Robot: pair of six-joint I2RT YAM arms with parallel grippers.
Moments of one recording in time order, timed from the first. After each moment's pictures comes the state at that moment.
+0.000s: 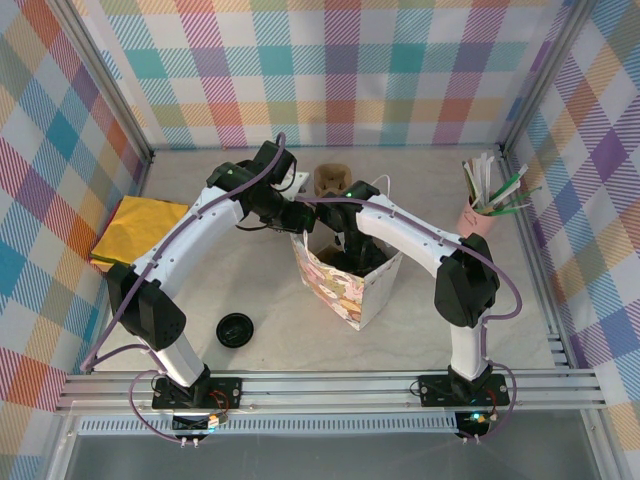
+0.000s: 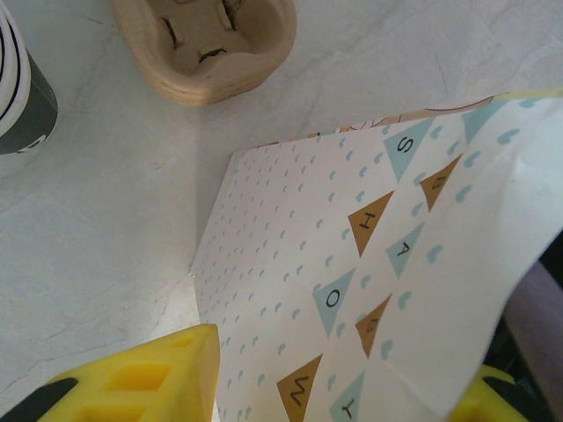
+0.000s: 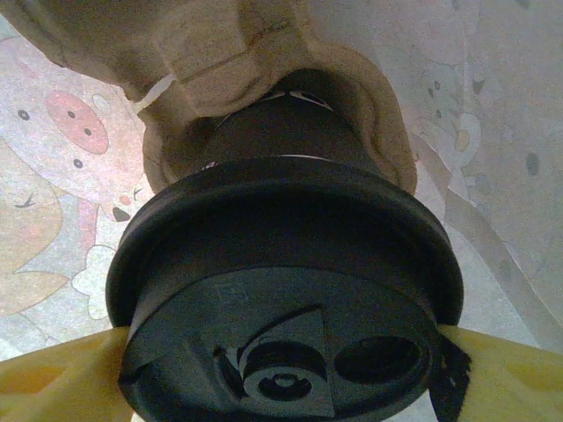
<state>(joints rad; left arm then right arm) -0.55 1.68 1.72 -1.13 0.25 -0.24 0.79 1.93 1.74 -1.58 -0.09 0.44</state>
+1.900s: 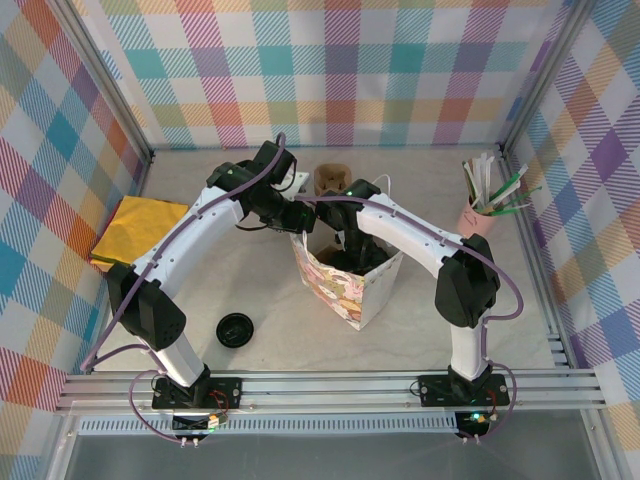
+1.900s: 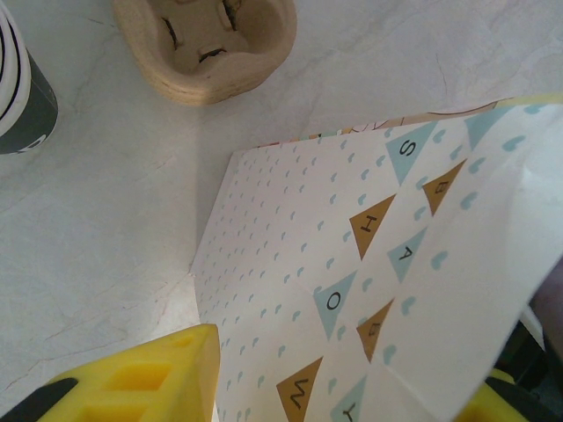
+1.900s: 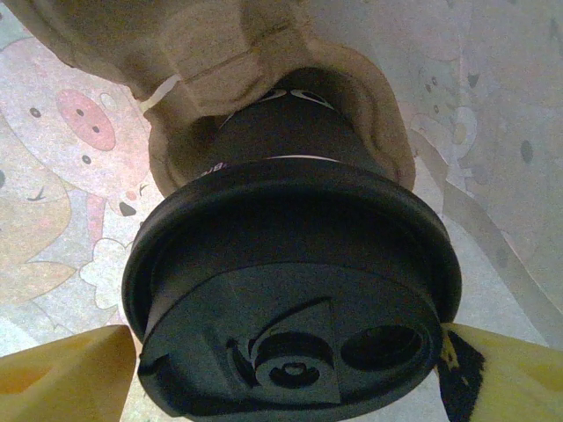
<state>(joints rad) -0.55 1.68 1.72 -1.13 0.25 -0.24 0.79 1.93 1.76 -1.60 -0.09 0.45</state>
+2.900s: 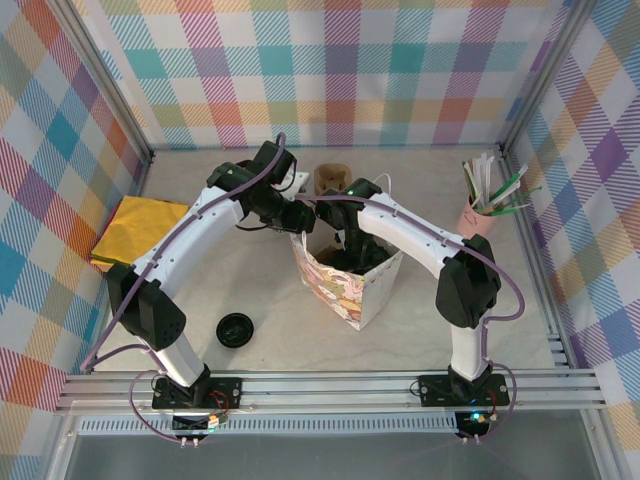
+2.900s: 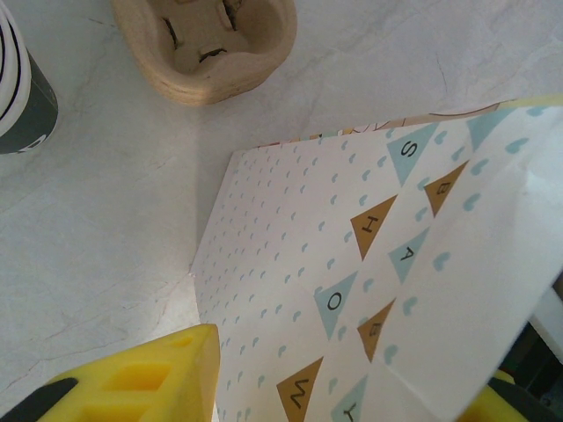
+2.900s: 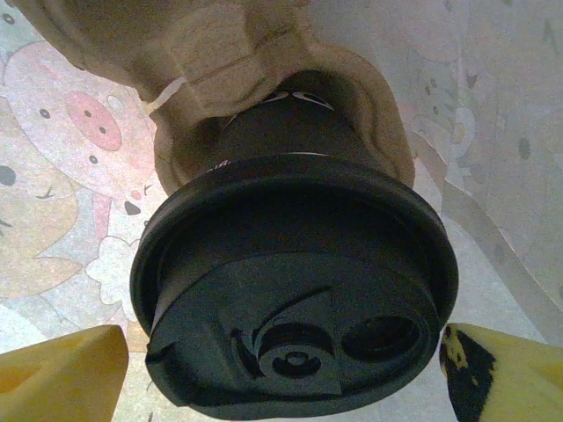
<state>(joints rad) -0.55 1.68 1.72 -1.13 0.25 -0.24 0.79 1.92 1.76 -1.60 -0.09 0.45</state>
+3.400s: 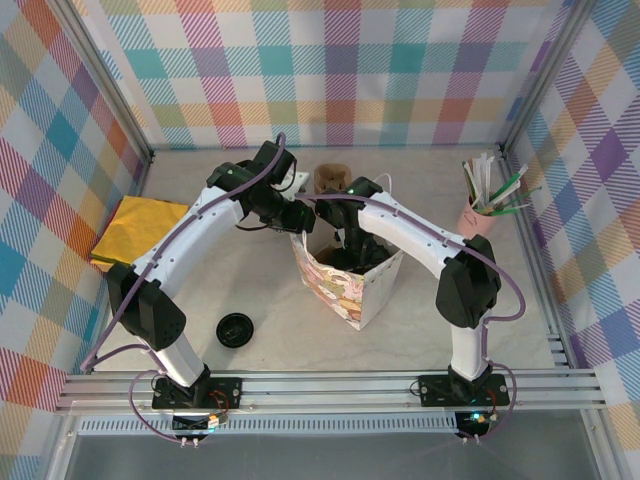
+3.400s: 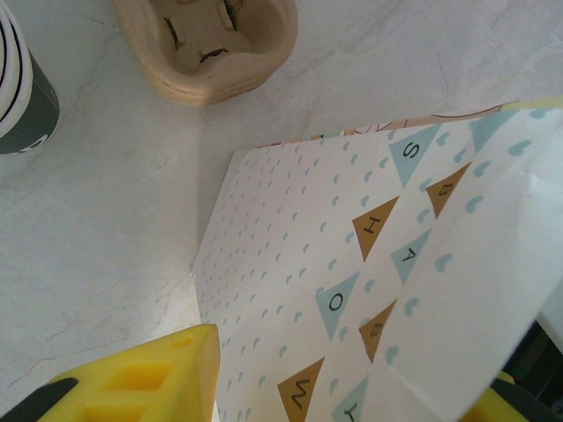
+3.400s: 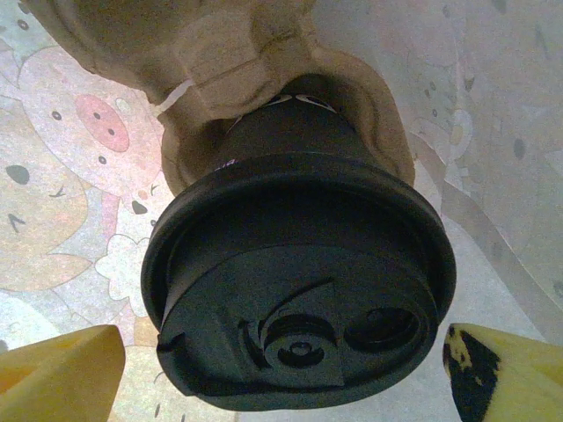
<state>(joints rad) -0.55 1.68 1.72 -1.13 0.25 -0.24 0.79 1.92 1.78 -1.60 -0.09 0.45</state>
